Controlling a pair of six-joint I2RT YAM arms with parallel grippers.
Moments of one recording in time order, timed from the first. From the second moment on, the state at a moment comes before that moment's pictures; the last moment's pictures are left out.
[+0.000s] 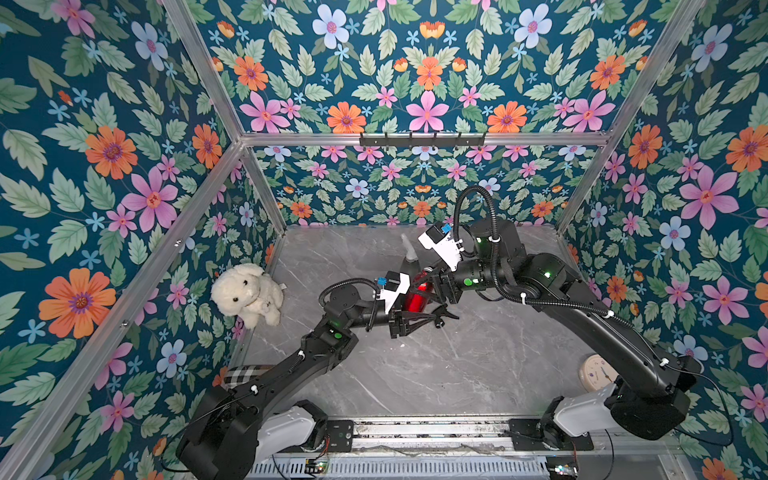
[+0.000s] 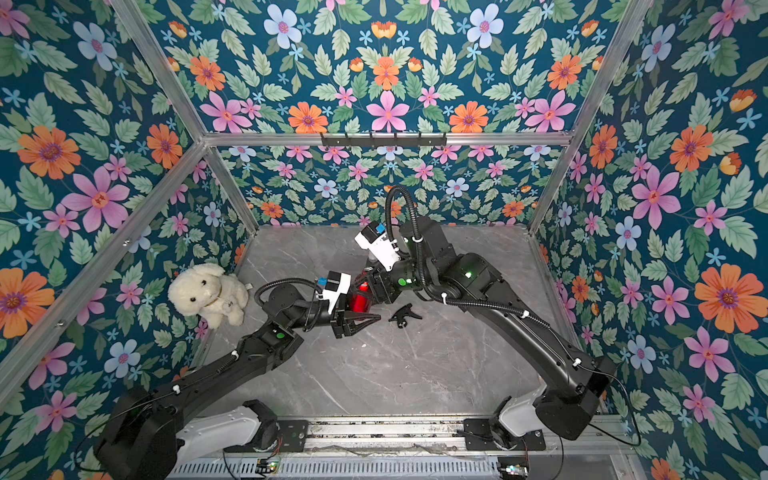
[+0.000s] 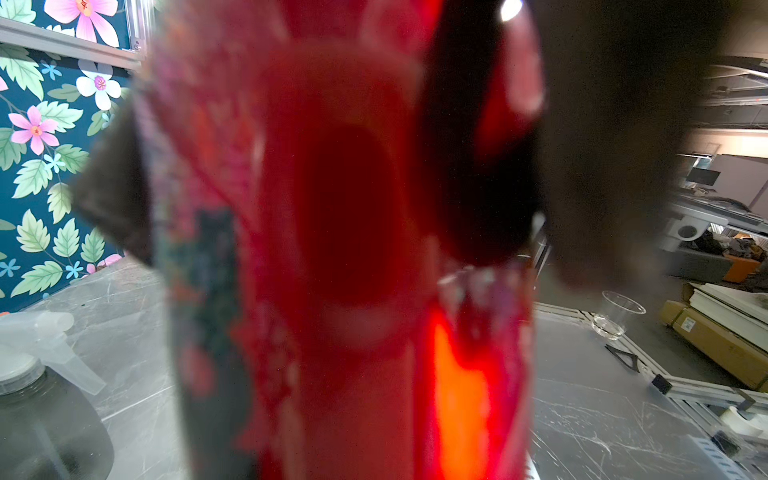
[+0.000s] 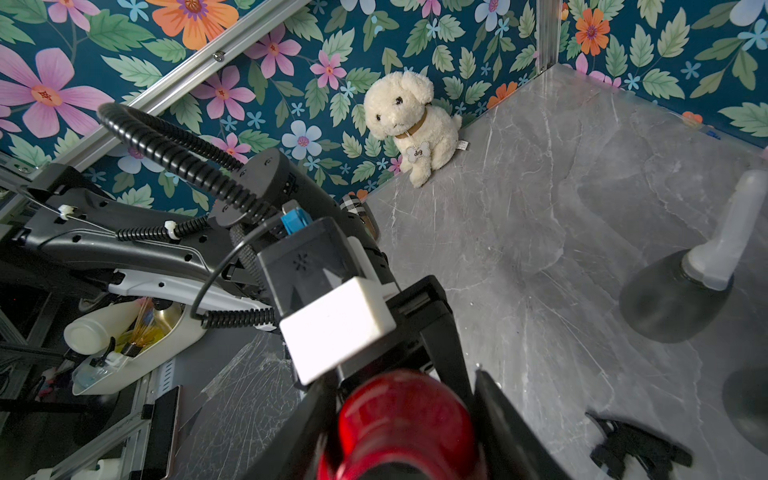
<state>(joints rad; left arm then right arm) -0.63 1.14 0.63 0.67 0.91 -0.28 0.79 1.44 1.71 -0.78 -0.49 0.16</state>
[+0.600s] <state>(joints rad) -0.63 1.12 0.64 0.64 0.87 -0.27 0.79 1.23 1.53 -0.62 -0.31 0.20</state>
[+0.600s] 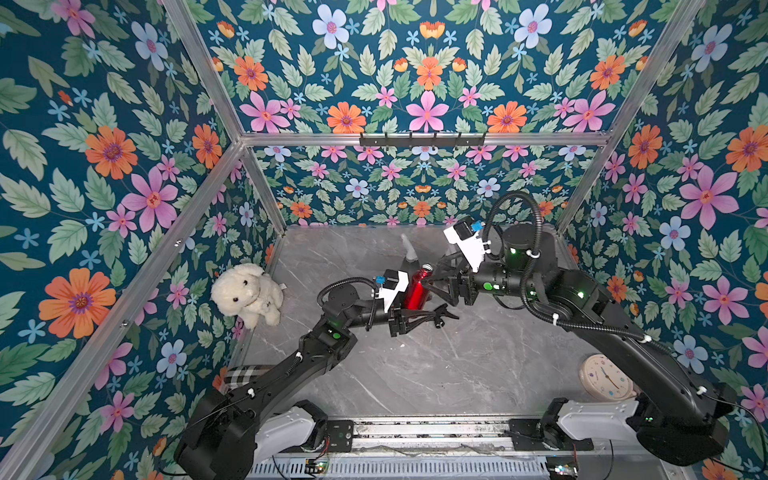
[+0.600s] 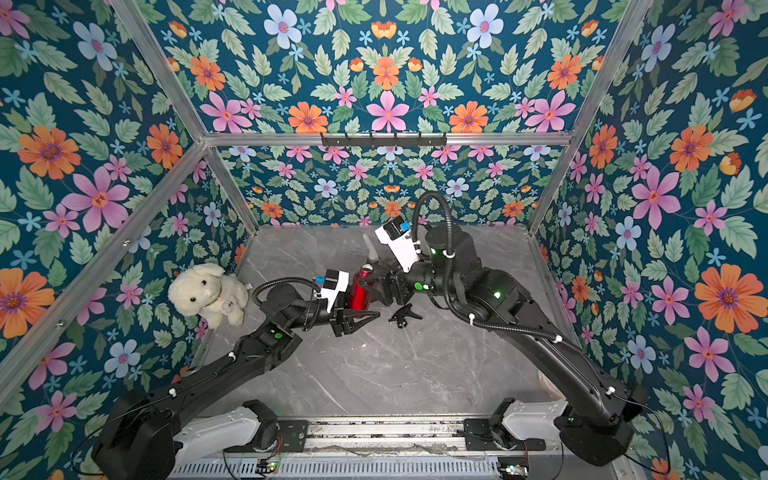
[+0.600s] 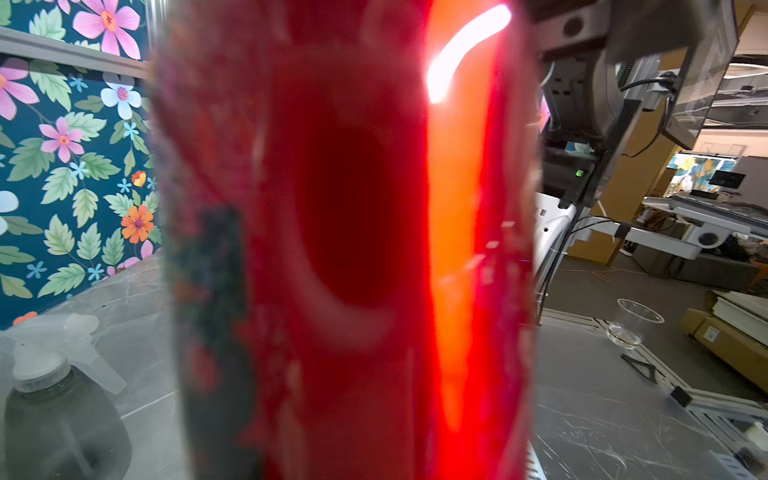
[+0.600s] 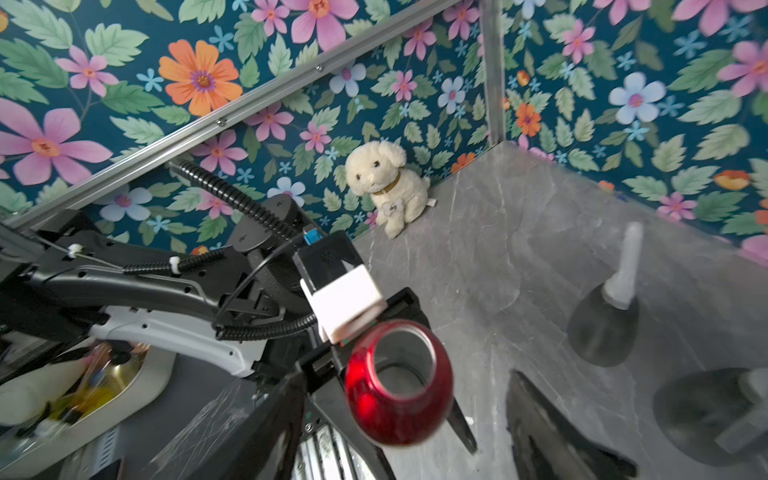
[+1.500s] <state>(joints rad) -0.63 0.94 0.61 0.49 0.59 -0.22 0.62 1.61 1.09 -0.57 -0.24 0.39</state>
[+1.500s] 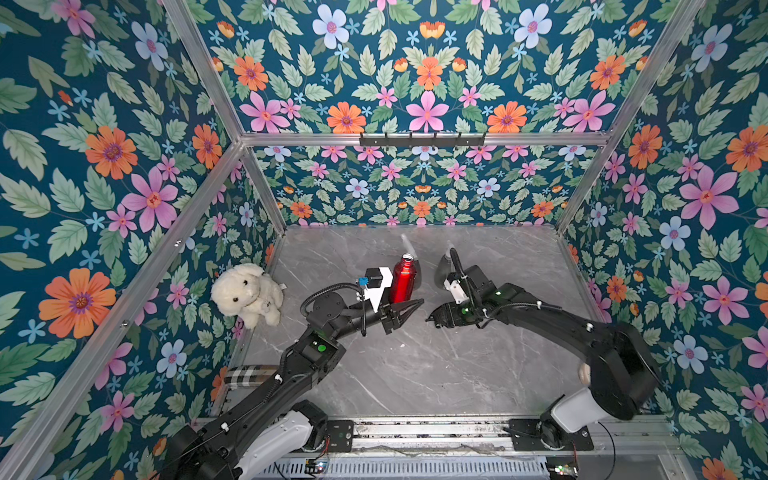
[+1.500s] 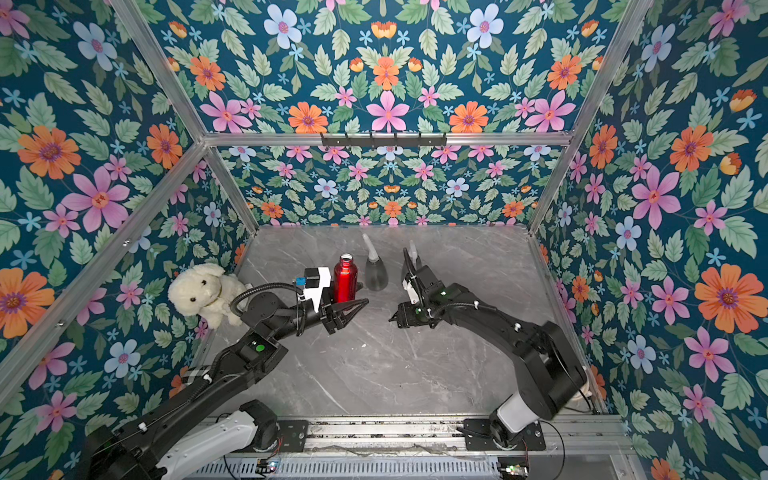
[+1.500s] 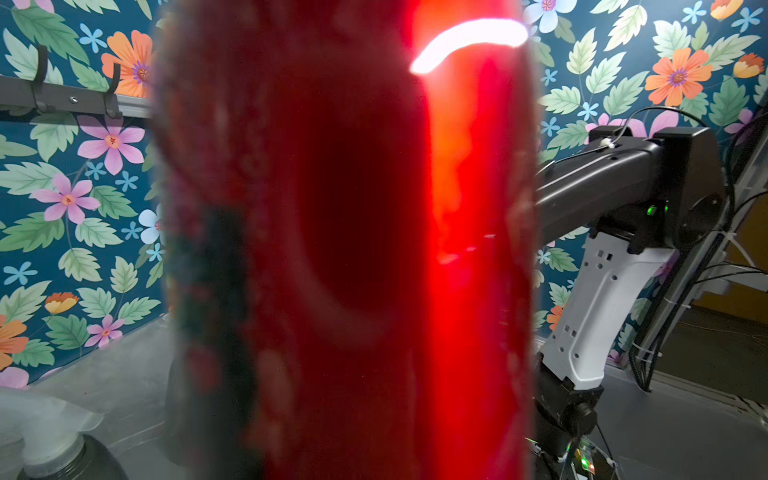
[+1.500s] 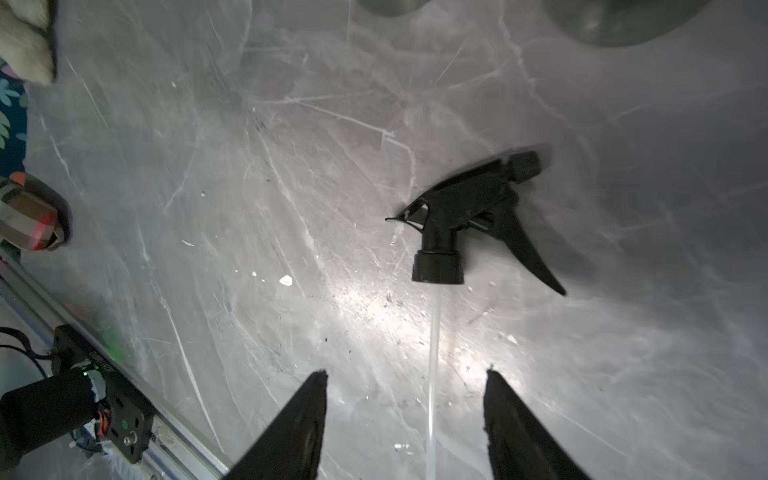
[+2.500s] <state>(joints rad) -0.63 0.94 0.58 0.48 0.56 -0.20 0.68 2.00 1.44 -0.74 -0.06 0.31</state>
